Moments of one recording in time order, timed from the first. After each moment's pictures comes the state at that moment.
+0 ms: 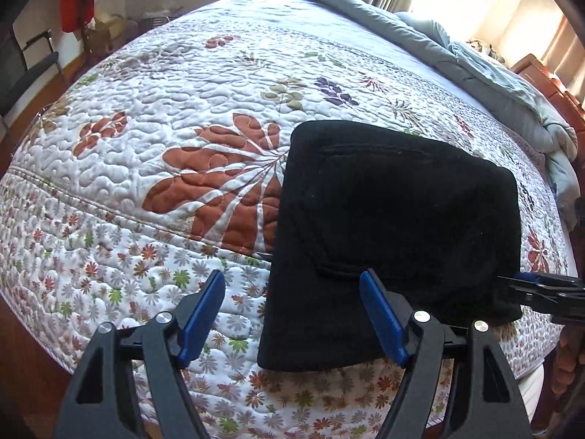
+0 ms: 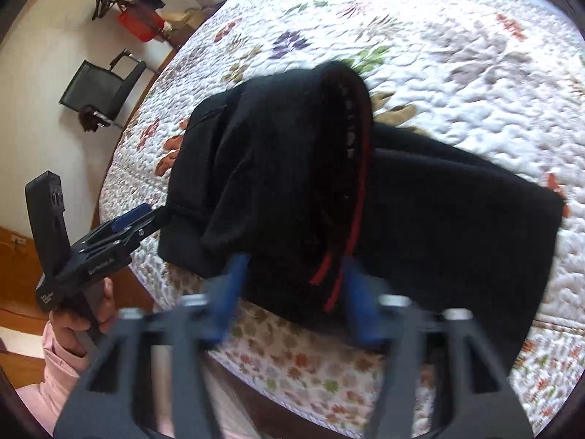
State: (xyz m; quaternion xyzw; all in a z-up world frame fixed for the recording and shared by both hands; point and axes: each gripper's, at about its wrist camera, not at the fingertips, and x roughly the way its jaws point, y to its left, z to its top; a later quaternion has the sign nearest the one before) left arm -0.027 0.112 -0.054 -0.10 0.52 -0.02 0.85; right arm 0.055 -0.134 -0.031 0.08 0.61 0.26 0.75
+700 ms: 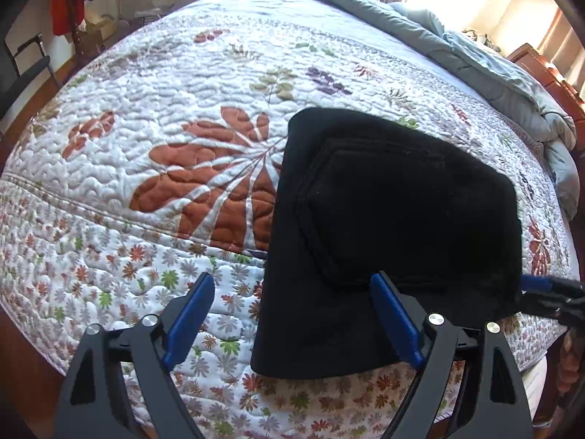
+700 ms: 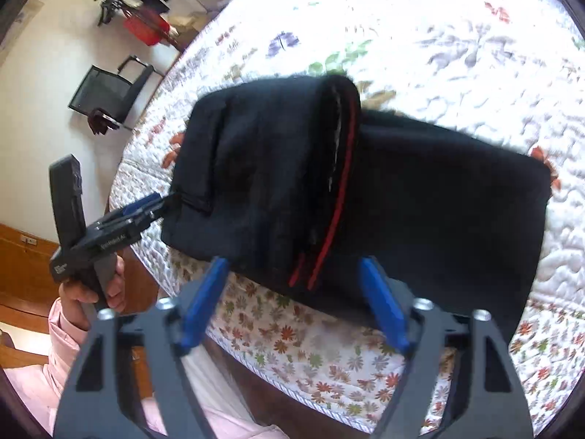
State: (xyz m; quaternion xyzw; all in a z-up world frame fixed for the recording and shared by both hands) left arm -0.010 0.105 -0.060 -0.09 0.53 -0.04 0.84; right arm 0.038 -0.169 -0.021 0.09 0.60 0.27 0.75
